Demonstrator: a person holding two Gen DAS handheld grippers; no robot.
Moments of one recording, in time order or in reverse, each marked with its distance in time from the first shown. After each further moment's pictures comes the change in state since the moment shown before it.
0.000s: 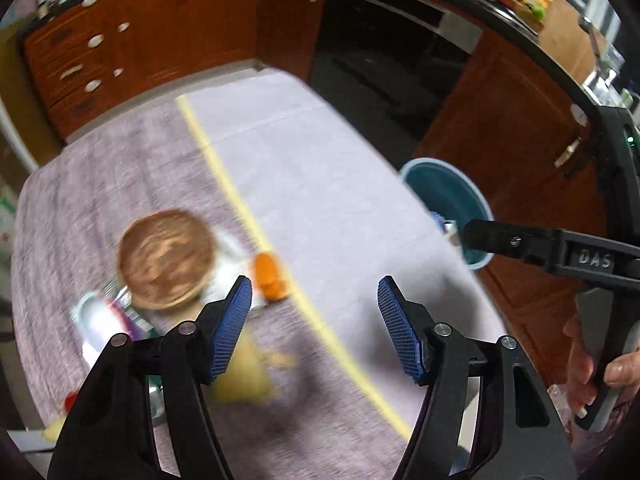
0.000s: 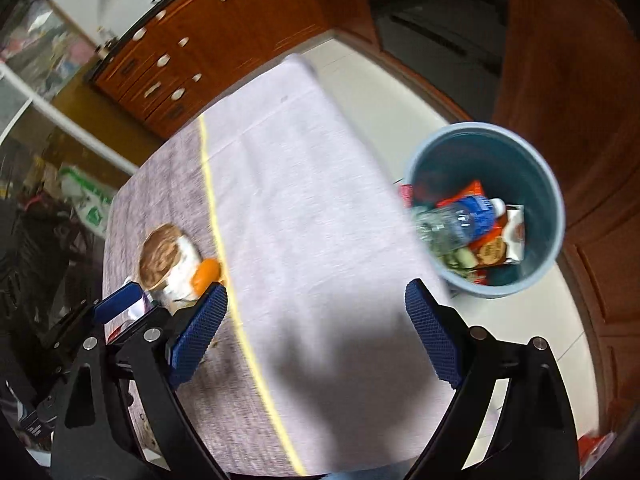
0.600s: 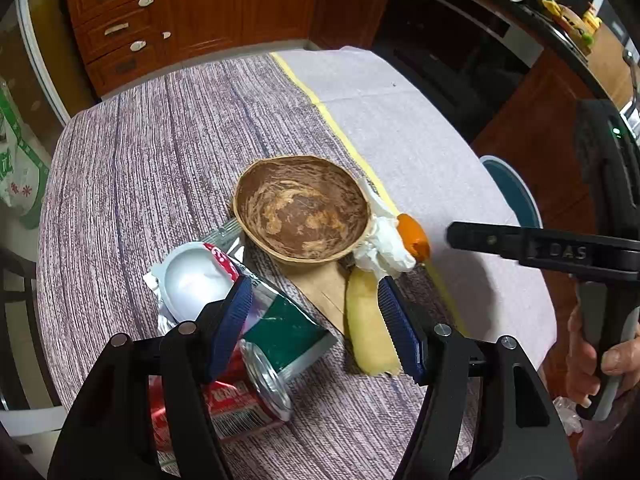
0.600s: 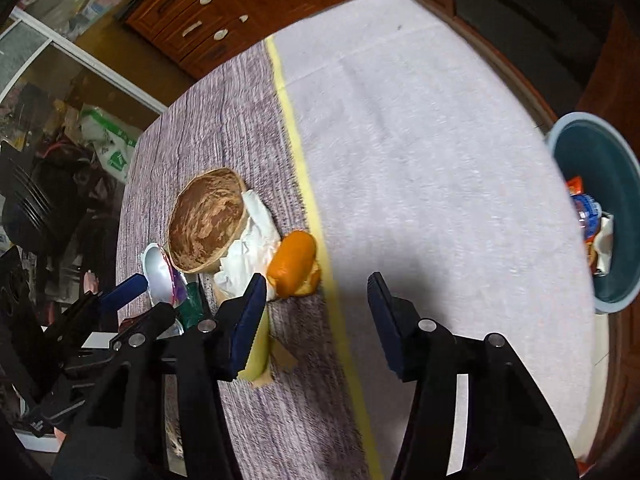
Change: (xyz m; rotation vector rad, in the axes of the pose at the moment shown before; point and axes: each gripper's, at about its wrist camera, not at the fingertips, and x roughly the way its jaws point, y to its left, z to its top) left arm 0.001 0.101 -0.030 -0.099 0.048 0.062; right arm 0.097 0.093 -0.004 -0.108 0.165 0.099
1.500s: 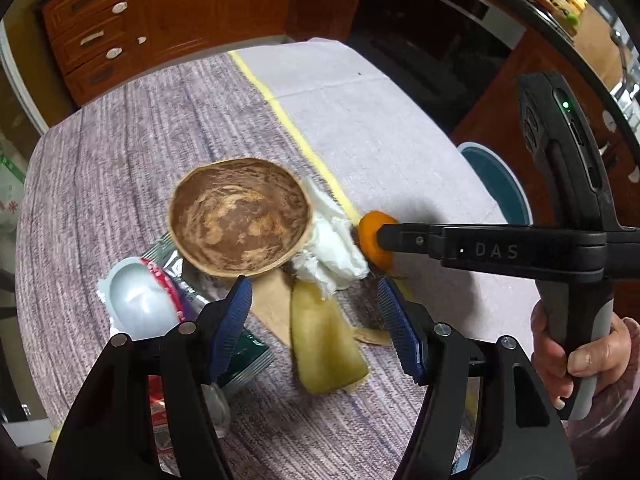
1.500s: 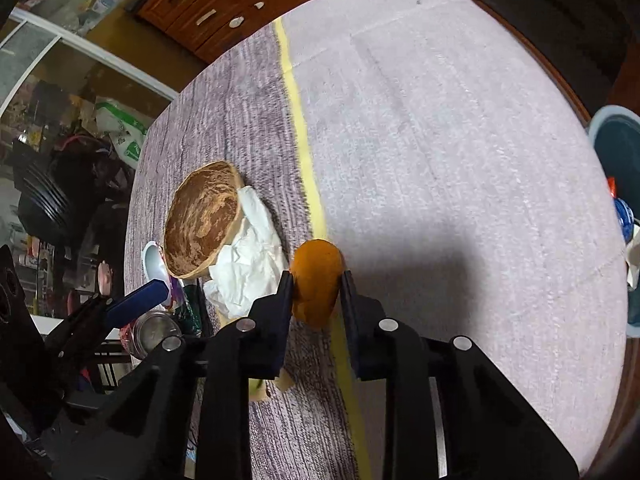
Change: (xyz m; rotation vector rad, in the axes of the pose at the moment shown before) left arm 0.018 -0.038 0.008 0.045 0.019 -0.018; right arm 0.027 -0.011 0.009 -0.028 0.048 0.094
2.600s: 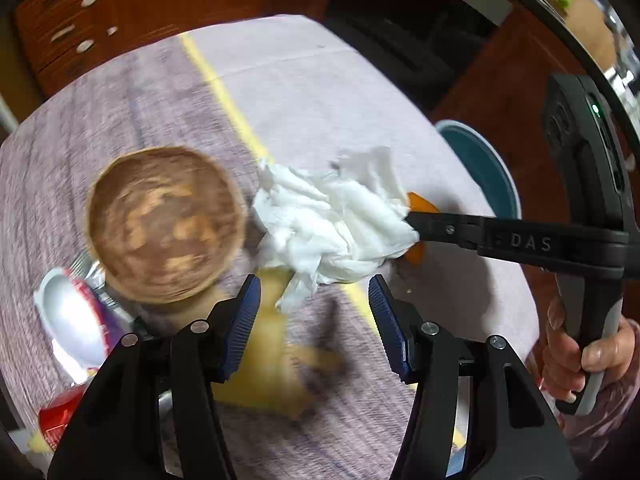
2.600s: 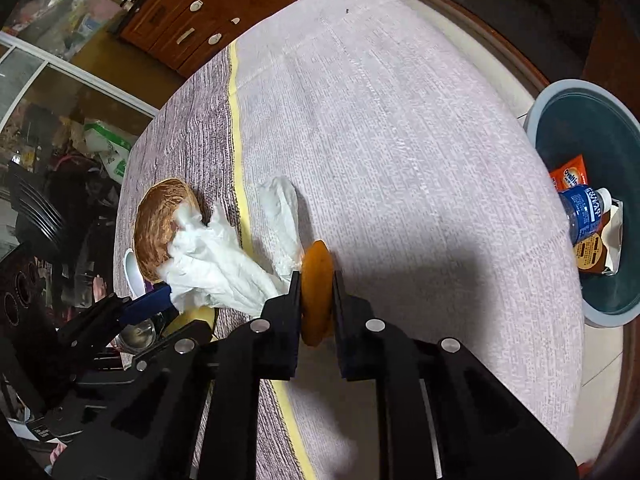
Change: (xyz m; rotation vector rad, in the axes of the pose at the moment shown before) left arm 0.032 -0.041 0.002 0.064 0.066 -0.083; right arm -0.029 -0.060 -0.012 0.072 -0.038 -0.013
